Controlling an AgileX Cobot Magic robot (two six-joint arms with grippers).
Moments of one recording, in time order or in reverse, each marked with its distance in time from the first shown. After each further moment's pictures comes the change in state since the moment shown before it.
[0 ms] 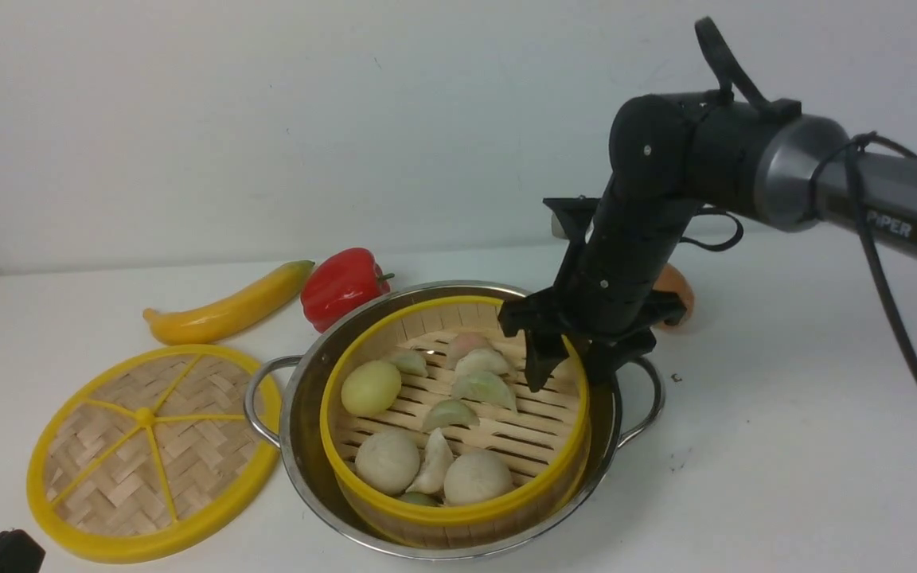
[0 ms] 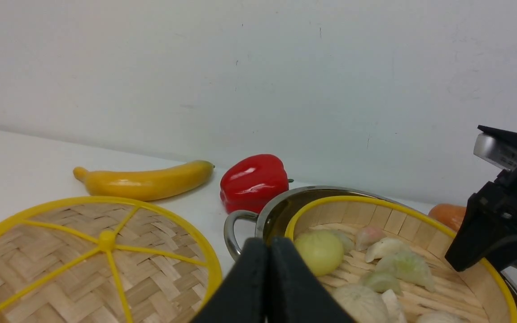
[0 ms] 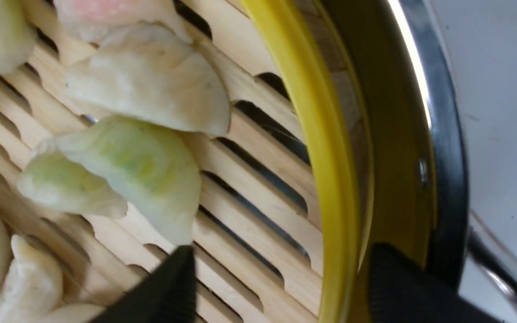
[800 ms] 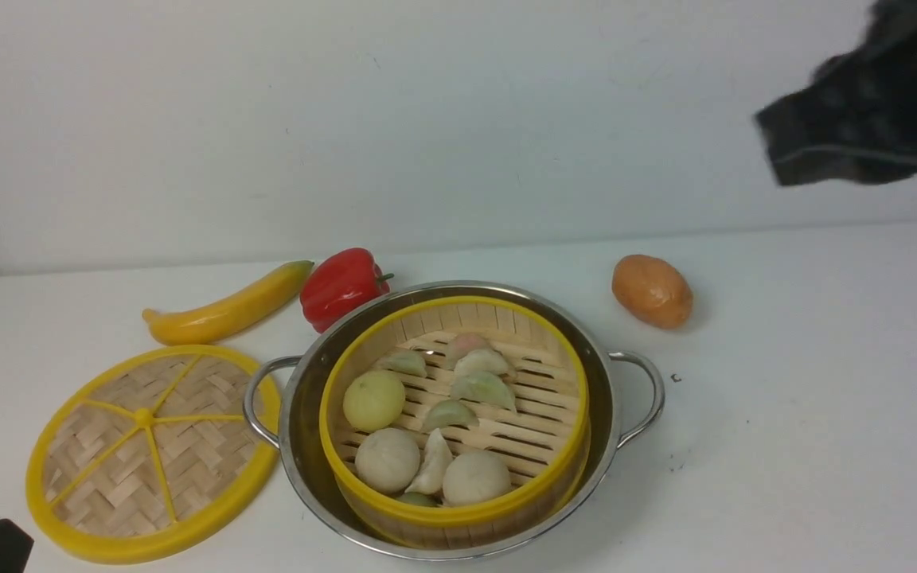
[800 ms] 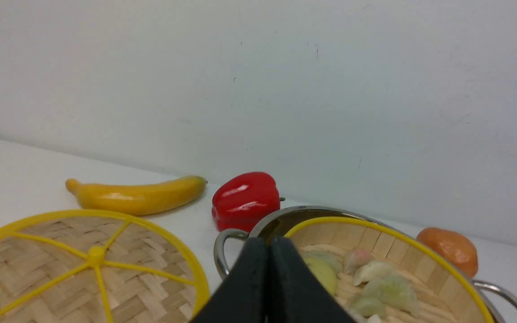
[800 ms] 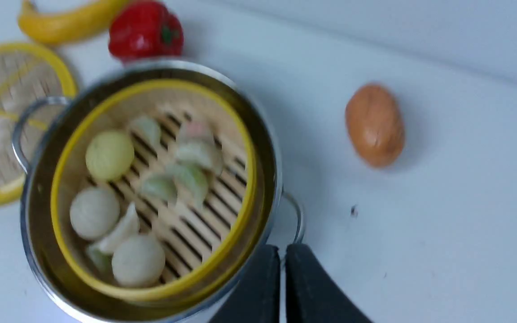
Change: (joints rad) right arm 0.000 -0.971 0.422 -0.278 -0.167 0.005; left arm 0.000 0.000 -0.022 -0.038 -0.026 -0.011
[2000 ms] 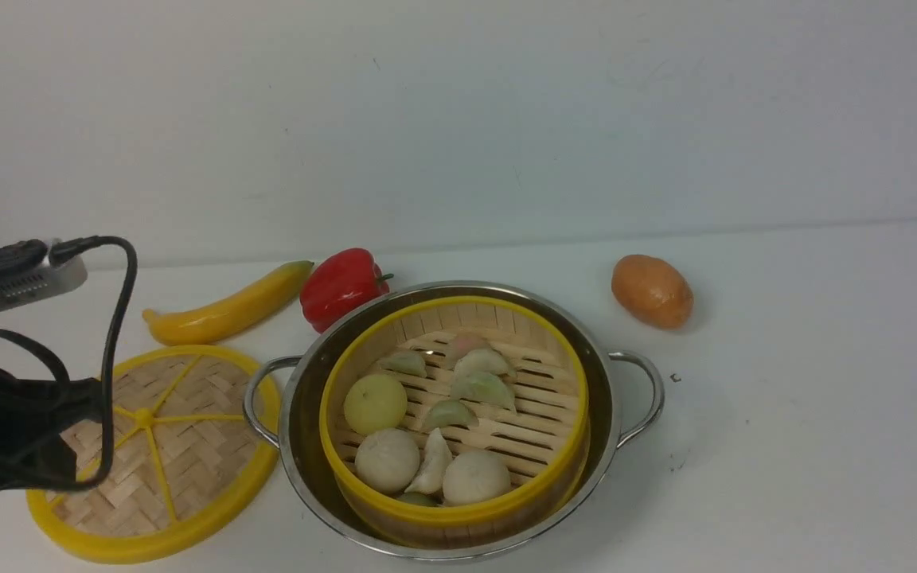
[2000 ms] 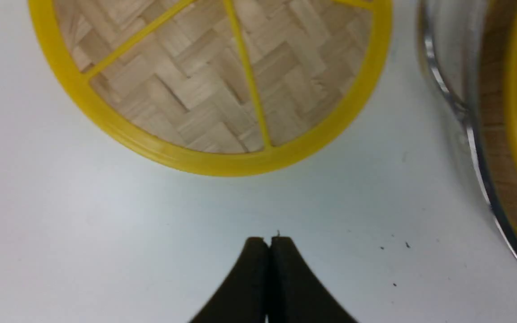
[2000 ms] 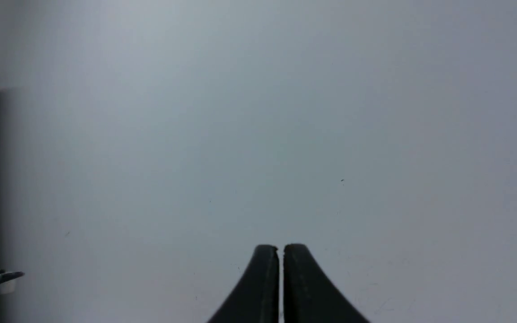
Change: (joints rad) right arm 0.000 -1.211 0.955 -0.161 -0.785 0.047; left arm 0.166 1.306 -0.806 0.441 0.685 -0.258
